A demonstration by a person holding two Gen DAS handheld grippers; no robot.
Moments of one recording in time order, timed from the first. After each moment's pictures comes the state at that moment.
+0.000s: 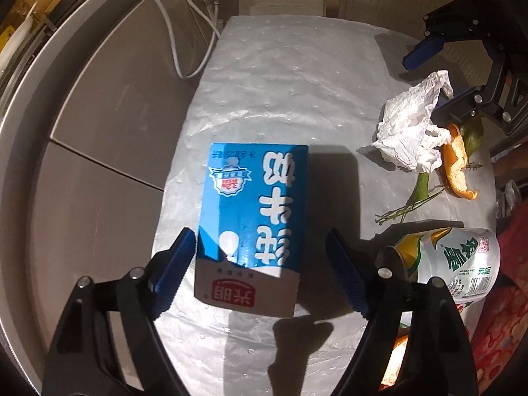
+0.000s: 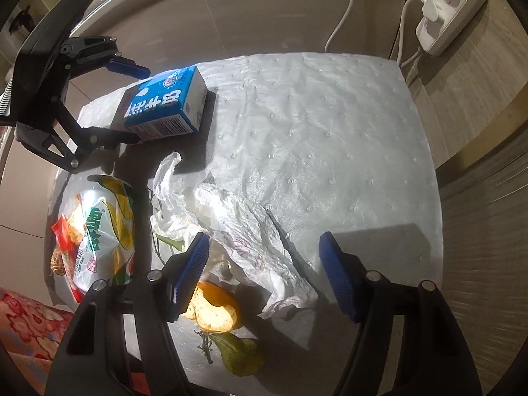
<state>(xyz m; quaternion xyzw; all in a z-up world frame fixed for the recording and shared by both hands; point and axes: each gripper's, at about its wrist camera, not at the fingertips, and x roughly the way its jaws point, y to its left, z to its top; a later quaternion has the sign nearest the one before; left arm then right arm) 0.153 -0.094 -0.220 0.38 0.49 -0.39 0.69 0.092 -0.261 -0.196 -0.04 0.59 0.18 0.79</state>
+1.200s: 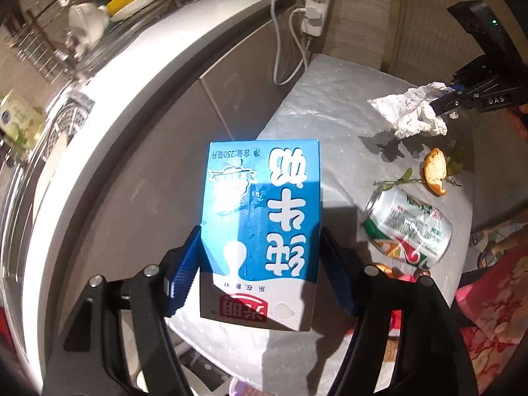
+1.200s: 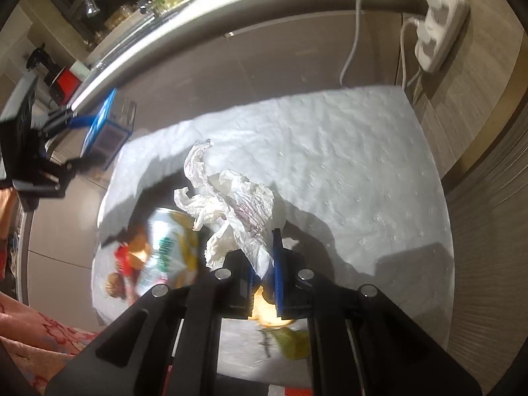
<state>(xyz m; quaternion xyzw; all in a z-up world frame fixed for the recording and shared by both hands) 0.088 0.023 -0.125 0.26 0.47 -0.25 0.80 0.064 -0.240 -0.116 0.03 0.53 0.21 0.82</state>
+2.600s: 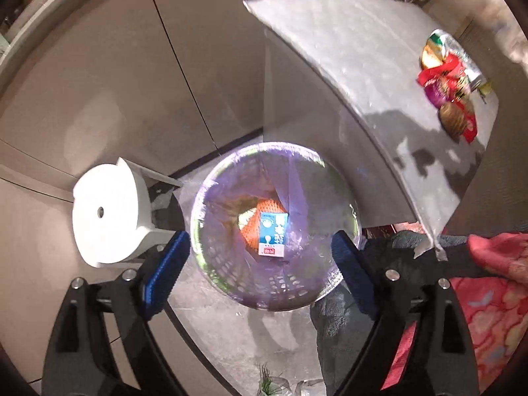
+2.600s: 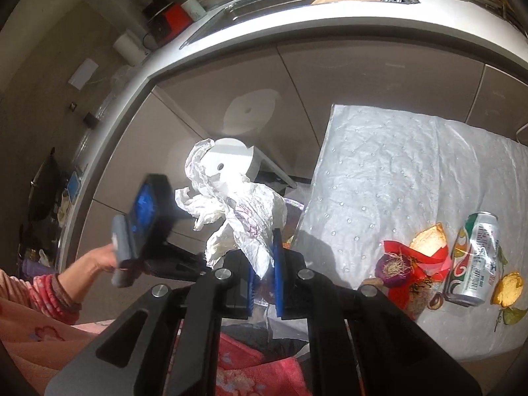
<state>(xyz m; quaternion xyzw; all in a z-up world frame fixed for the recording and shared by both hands) -0.134 0.275 -0.212 0.07 0.60 -0.08 0.79 -0.062 0.078 -0.084 -0.02 0.55 0.38 0.74</state>
